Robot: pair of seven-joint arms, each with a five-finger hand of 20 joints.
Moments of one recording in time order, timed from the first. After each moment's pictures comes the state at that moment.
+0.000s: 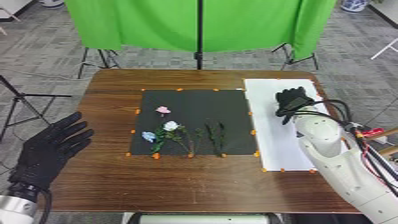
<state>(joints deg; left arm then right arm) 135.4 -67.5 -116.9 -126.3 37.5 -7.8 -3.5 -71.9 -50.9 61.9 -85.8 -159.2 -17.6 11.7</state>
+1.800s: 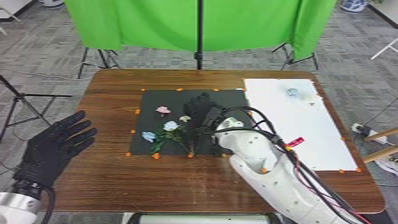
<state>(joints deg) 134.1 -67.4 -116.0 -126.2 37.5 -7.7 -4.8 -69.8 -67.8 46.2 -92.7 -157.4 -6.1 2.5</state>
